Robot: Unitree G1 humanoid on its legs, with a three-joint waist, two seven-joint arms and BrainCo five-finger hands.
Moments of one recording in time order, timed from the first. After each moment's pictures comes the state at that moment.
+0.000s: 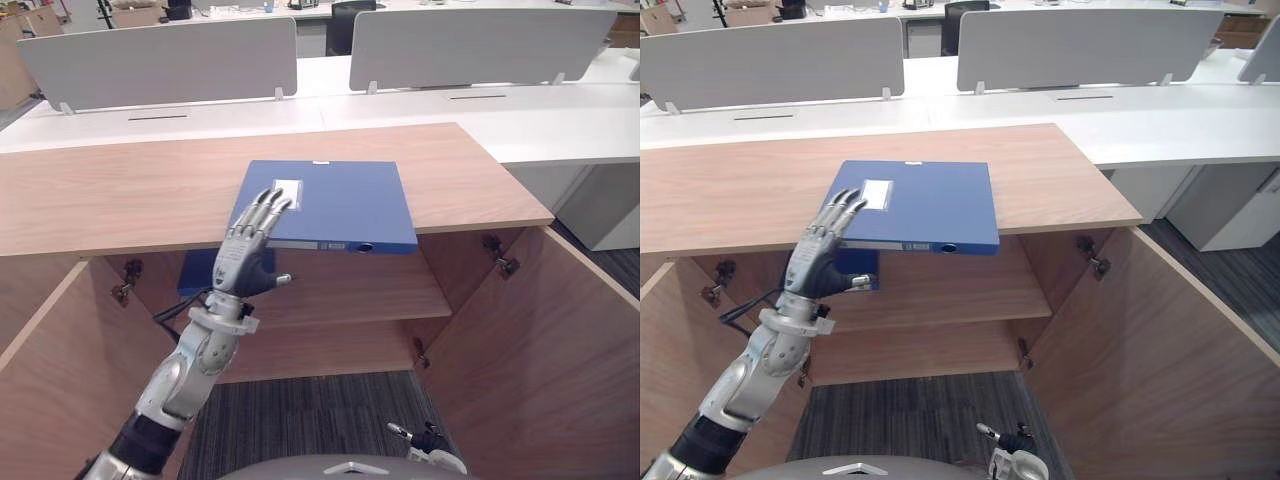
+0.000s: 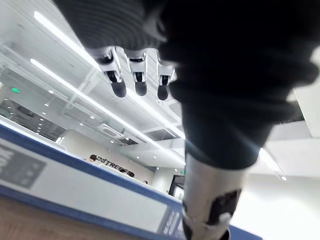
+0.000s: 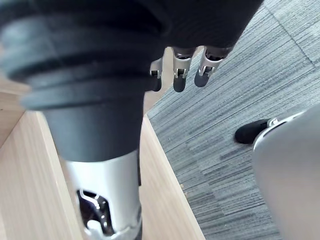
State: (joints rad) left arm -0.11 0.39 -0.38 -0.16 0.78 -0.15 0.37; right arm 0.10 -0.08 -0.17 1.01 0.23 -0.08 -0.15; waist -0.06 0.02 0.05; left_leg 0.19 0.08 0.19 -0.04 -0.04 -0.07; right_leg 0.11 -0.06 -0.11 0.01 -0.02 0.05
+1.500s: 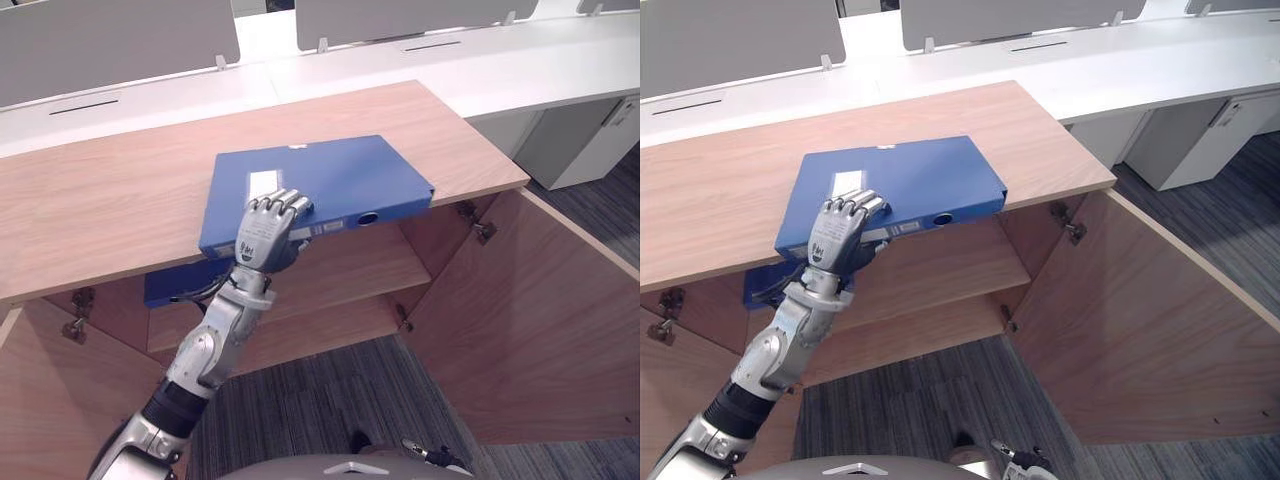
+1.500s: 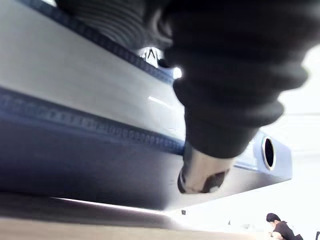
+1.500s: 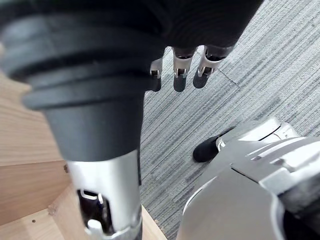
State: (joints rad) left arm -0.18 0.27 -0.39 -0.18 0.98 -0.08 0.41; right arm 0.11 -0.11 -0.22 1.08 0.29 -0.04 -0.15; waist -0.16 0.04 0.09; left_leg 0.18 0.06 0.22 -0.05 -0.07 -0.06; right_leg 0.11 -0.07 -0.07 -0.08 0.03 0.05
